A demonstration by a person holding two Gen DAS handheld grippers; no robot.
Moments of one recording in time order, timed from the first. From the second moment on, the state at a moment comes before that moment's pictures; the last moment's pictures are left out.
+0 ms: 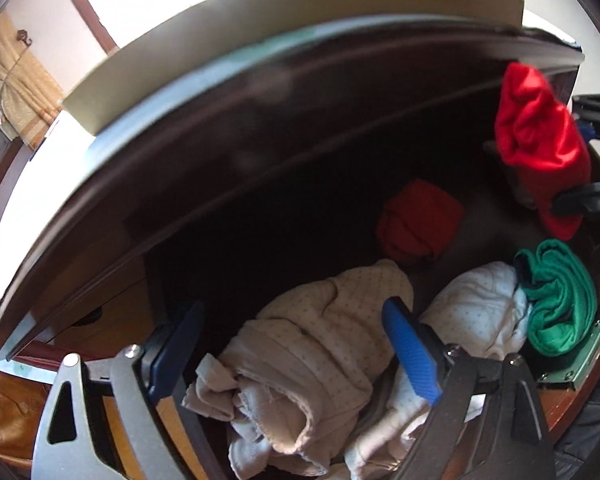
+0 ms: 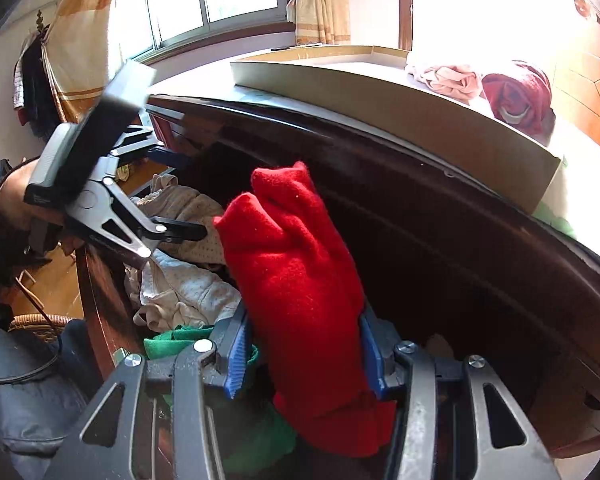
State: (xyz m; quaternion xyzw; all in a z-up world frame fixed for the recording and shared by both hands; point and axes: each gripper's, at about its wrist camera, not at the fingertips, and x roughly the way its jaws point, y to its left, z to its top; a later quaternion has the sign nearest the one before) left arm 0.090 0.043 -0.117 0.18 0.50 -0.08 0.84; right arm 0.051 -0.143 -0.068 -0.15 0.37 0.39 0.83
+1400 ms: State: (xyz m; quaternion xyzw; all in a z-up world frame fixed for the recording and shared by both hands) left arm 0.070 0.048 -0.097 0.16 0.45 -0.10 0.87; right arm 0.065 -0.166 -0.073 -0.06 0.38 0.42 0.82
